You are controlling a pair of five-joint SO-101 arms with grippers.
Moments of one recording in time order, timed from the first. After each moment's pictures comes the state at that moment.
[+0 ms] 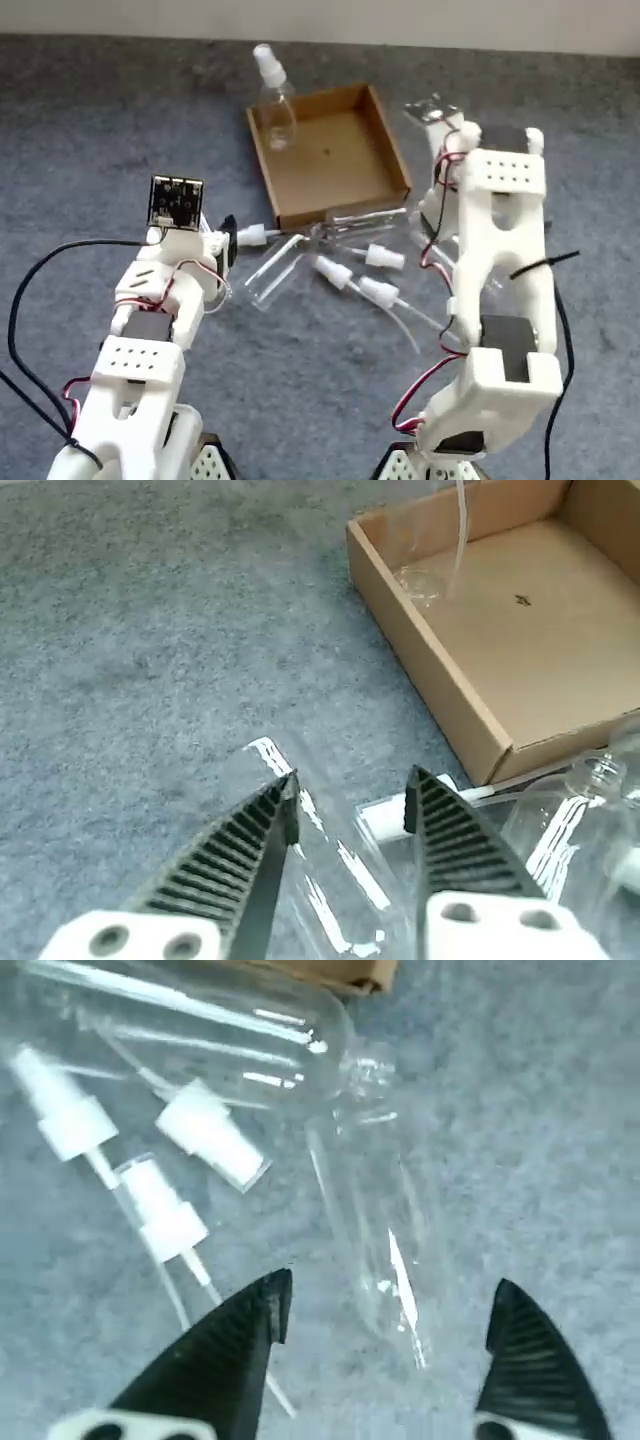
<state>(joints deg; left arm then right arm) -1.4 -50.8 75.3 15.4 3.7 0.4 10.7 -10.7 89.8 34.5</state>
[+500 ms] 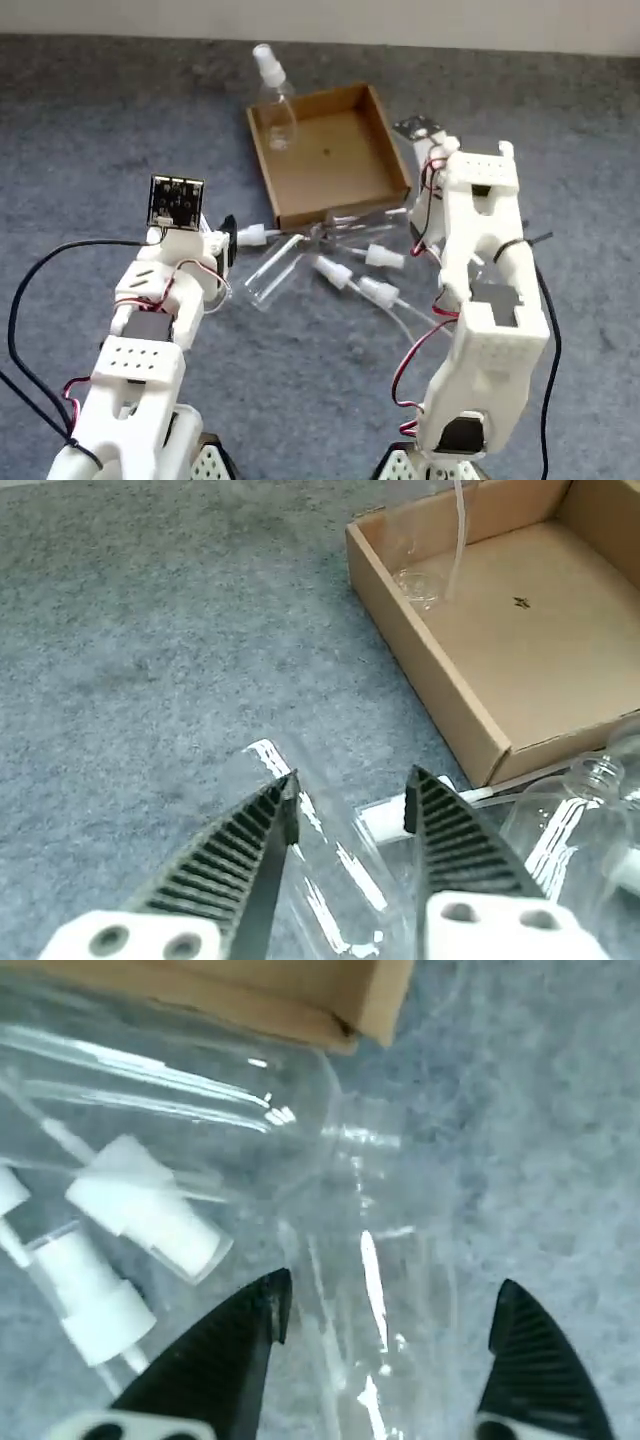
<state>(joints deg) -1.1 -50.8 75.3 15.4 3.7 0.1 26.0 -10.6 79.8 34.9</state>
